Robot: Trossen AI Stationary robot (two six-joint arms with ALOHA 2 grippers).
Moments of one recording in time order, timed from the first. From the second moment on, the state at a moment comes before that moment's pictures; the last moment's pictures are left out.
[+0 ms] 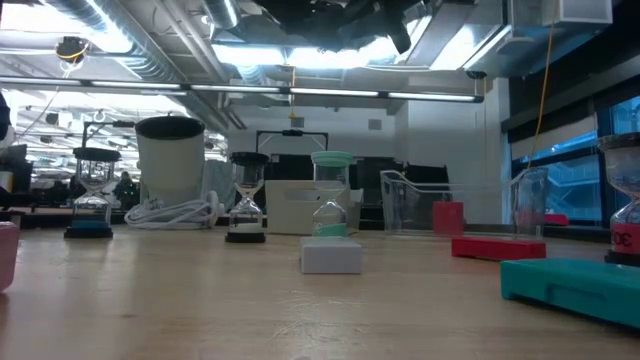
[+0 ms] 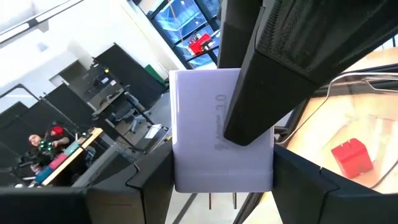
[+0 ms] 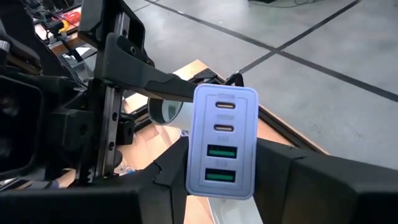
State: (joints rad) left arm 0.07 1.54 1.21 0.18 -0.80 0.47; right arm -0.23 1.48 1.43 -0.34 0.15 0.34
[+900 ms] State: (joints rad) left arm -0.06 1.53 1.21 0.17 -1.31 0.61; right arm -0.33 1.44 1.43 -0.67 0.14 0.30
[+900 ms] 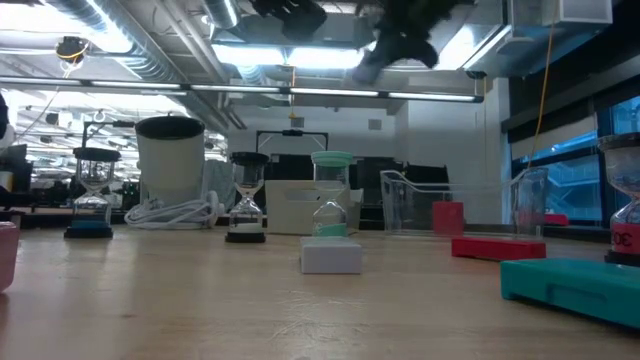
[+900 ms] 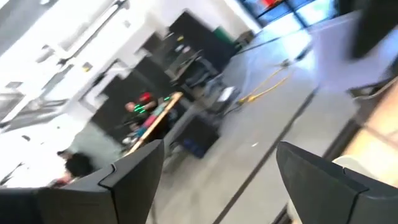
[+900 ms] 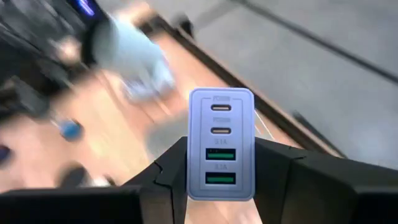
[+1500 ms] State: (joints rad) left arm -0.04 1.48 1.21 -0.15 -0.65 0.19; right arm -0.48 1.43 1.22 -1.14 0.30 0.33
